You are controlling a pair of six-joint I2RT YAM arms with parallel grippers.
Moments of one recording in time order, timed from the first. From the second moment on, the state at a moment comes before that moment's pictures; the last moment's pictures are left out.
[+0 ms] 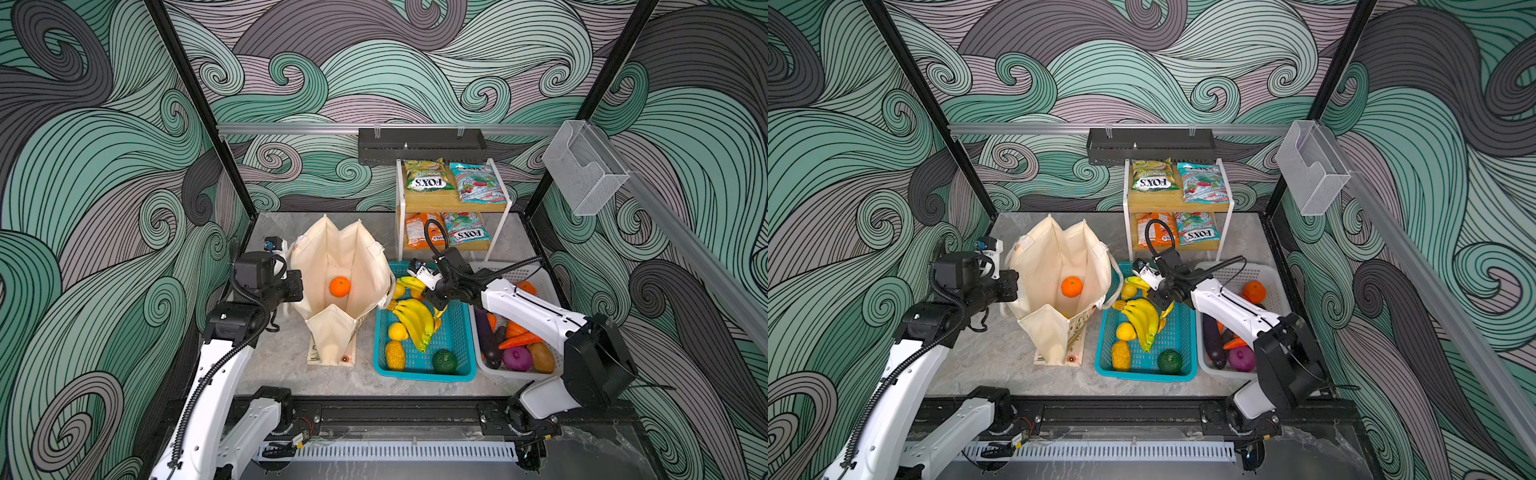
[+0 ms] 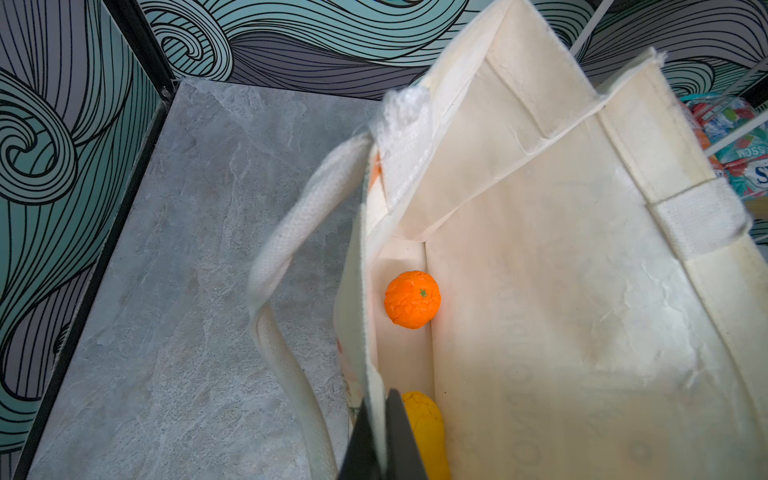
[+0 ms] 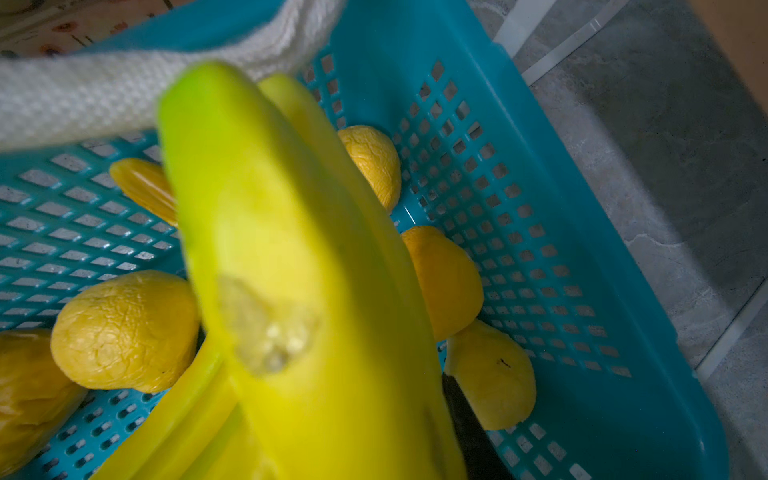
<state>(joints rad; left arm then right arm) -0.09 0.86 1.03 -0.81 0.03 -0.15 0.59 1.52 1.04 -0.51 -0.05 -0.41</state>
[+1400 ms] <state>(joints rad) -0.09 0.86 1.03 -0.81 0.03 -0.15 0.59 1.16 0.79 -0.19 -0.20 -0.31</state>
